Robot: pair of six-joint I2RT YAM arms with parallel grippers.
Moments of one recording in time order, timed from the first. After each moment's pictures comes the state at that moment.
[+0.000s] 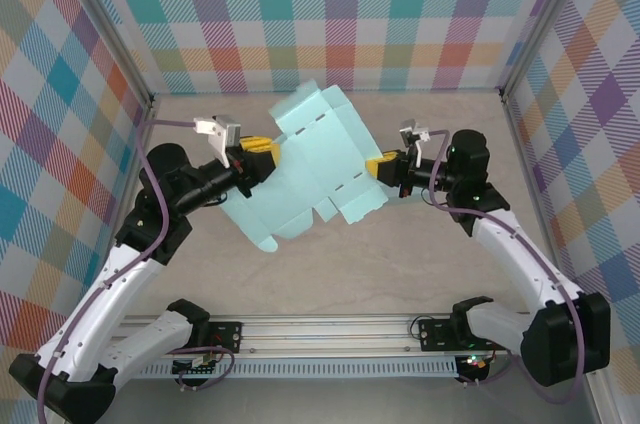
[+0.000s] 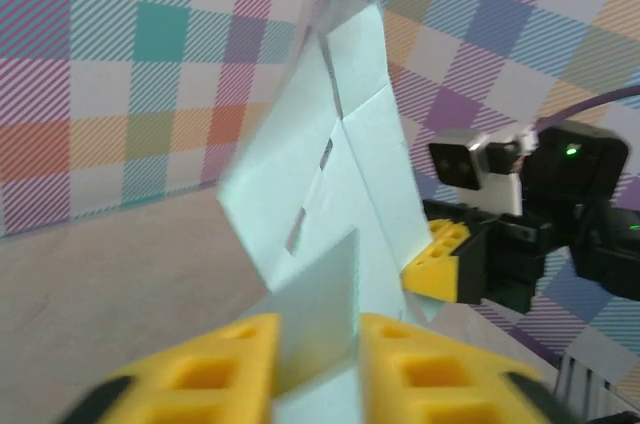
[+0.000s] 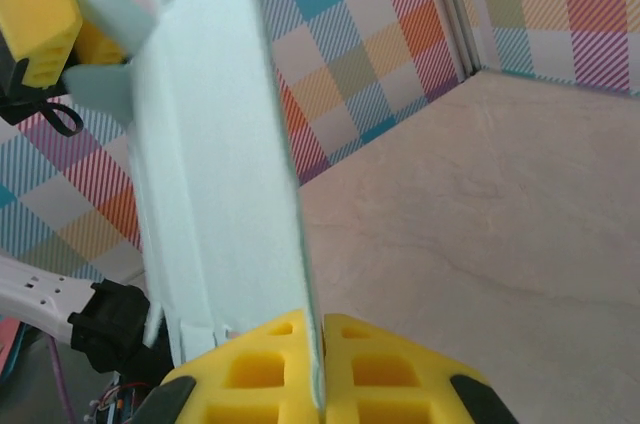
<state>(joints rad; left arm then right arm) -0.45 0.88 1.02 -0.19 0.41 -0.28 0.28 1.10 0.85 0.04 -0.98 0.22</state>
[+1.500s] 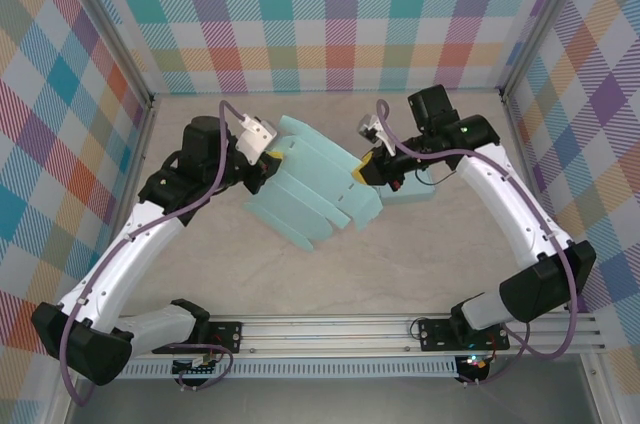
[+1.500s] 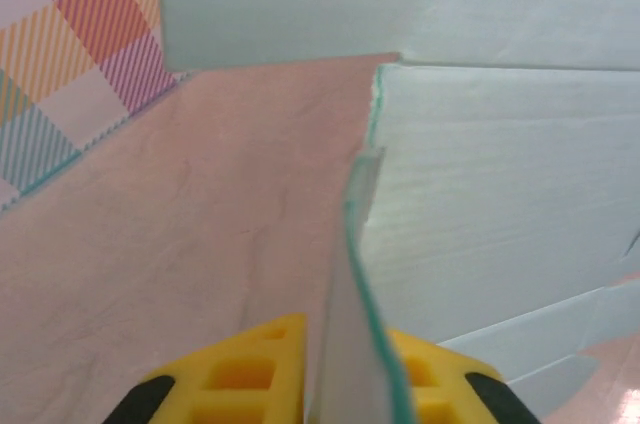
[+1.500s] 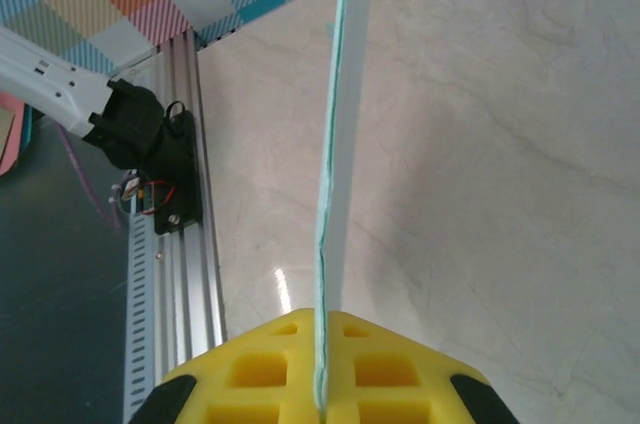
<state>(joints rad) -0.44 1.13 1.20 -0.58 0.30 0.25 0.43 1.46 1.55 -1.10 -0.86 -0.49</state>
